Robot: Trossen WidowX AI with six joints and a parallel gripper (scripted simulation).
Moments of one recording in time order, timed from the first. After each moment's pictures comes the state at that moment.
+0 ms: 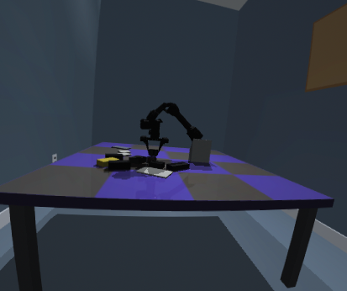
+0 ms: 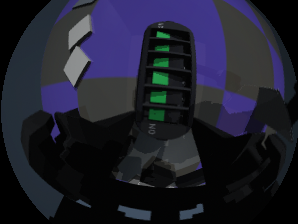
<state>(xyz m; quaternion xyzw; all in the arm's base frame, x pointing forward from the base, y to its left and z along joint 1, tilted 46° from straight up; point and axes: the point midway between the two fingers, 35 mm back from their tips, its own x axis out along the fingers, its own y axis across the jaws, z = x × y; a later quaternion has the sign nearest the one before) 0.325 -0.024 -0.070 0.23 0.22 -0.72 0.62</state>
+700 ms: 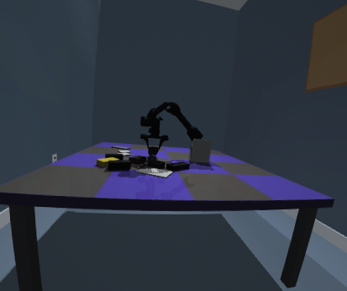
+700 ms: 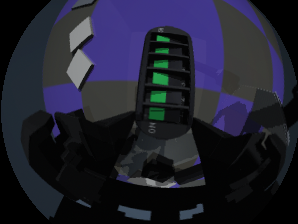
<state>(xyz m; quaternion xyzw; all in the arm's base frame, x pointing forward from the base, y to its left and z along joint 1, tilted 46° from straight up) 0.326 -0.021 -0.053 0.25 0.24 -0.71 0.61</state>
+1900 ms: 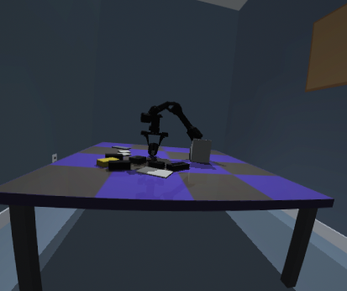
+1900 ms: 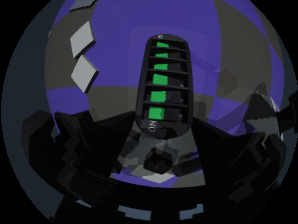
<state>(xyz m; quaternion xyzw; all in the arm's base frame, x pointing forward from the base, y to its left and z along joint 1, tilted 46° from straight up) 0.327 -0.022 -0.023 0.28 0.26 -0.70 0.60</state>
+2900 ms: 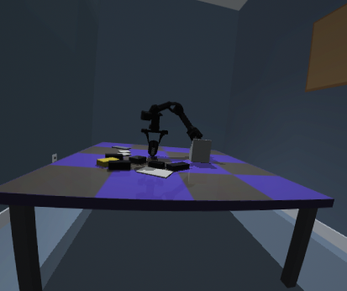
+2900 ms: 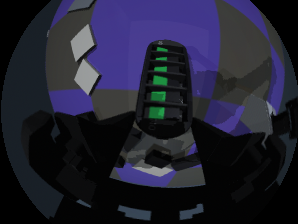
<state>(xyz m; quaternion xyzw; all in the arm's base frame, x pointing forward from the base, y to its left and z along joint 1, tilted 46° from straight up) 0.328 -0.026 0.001 0.30 0.28 -0.69 0.60</state>
